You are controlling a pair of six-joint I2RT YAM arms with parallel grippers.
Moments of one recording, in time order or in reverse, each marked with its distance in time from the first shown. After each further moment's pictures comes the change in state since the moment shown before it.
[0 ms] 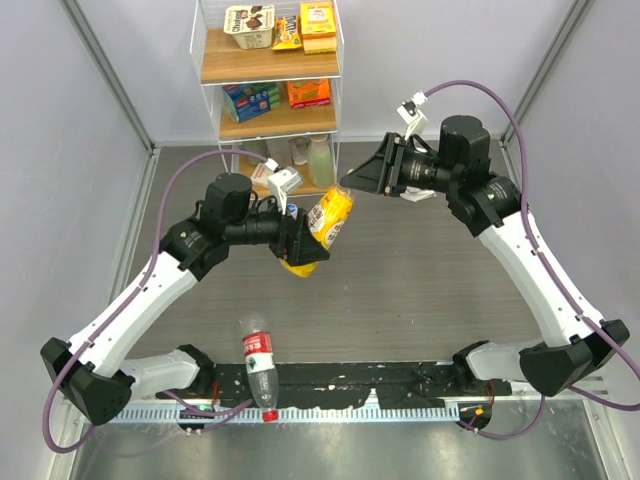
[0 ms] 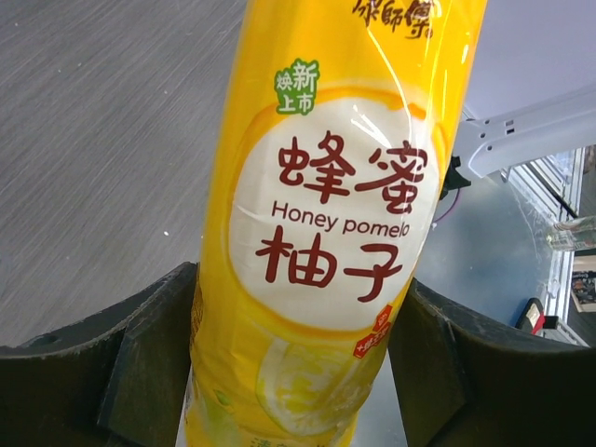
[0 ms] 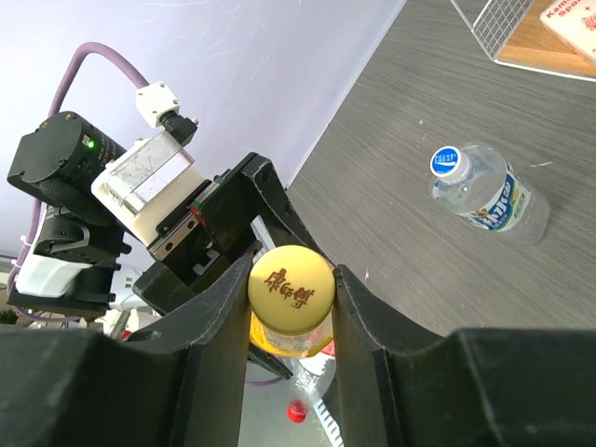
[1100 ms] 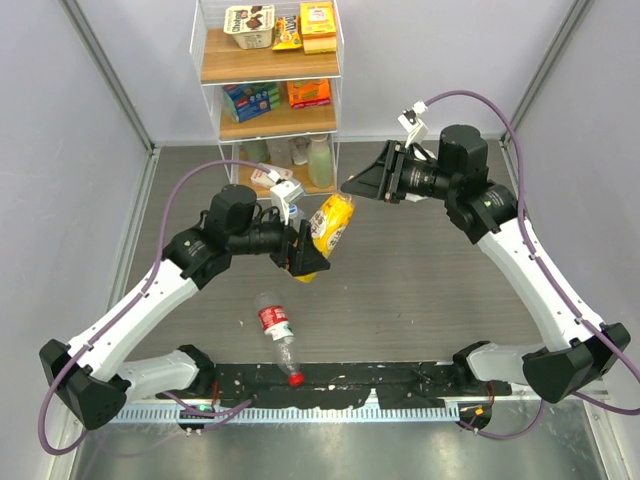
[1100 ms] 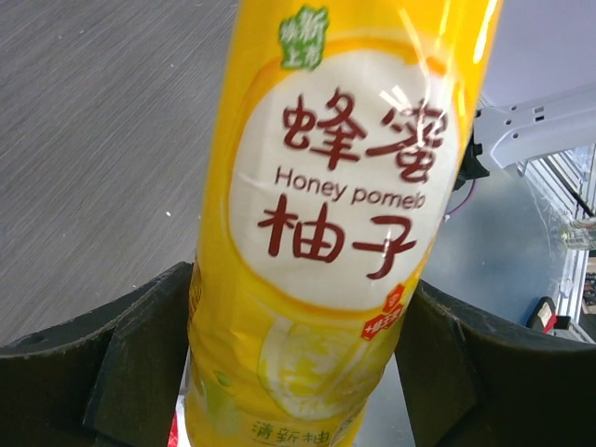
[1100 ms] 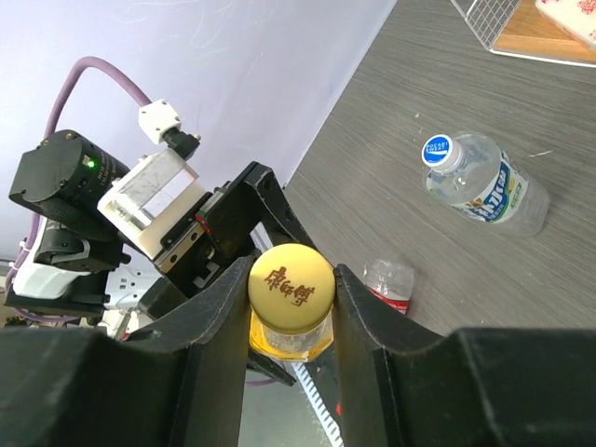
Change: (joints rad) left arm -0.038 -0.032 -0.079 0.022 -0.058 -0.014; right arm -0.002 -0.035 -0.105 0.064 0.002 0.024
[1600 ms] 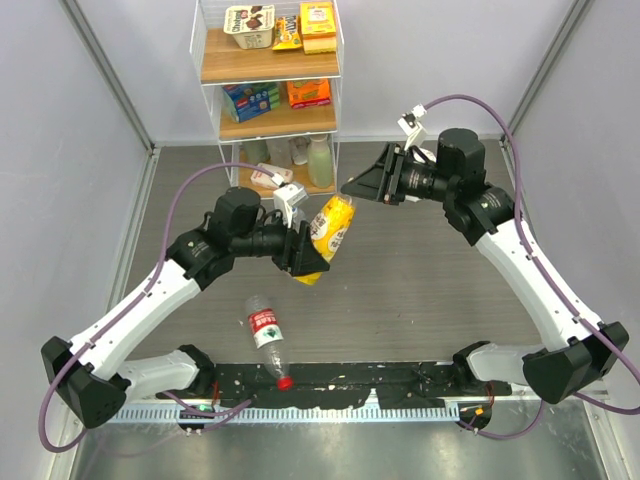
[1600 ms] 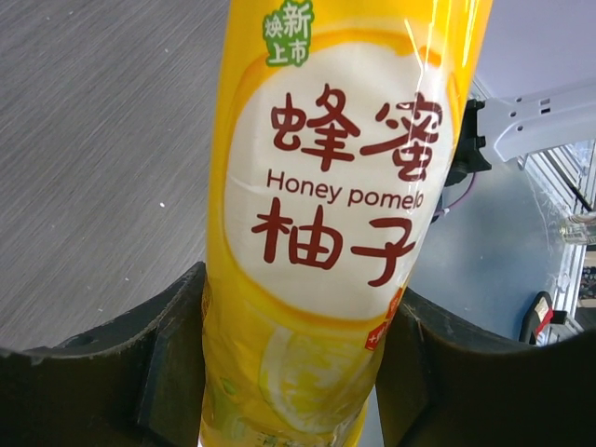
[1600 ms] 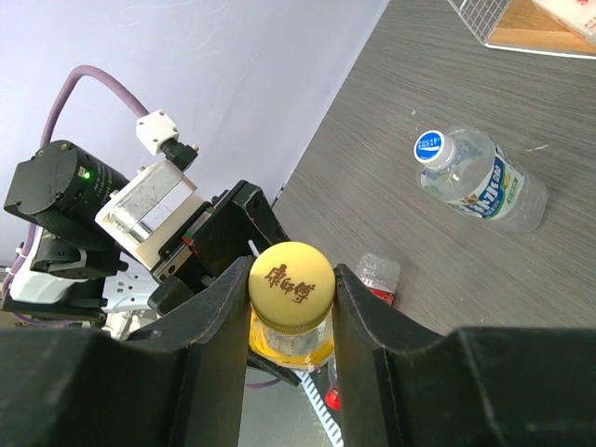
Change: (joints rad) left arm -0.011 0.004 -0.019 0.000 -0.010 -0.015; right arm -0.005 -0.002 -0.036 0.029 0.003 0.015
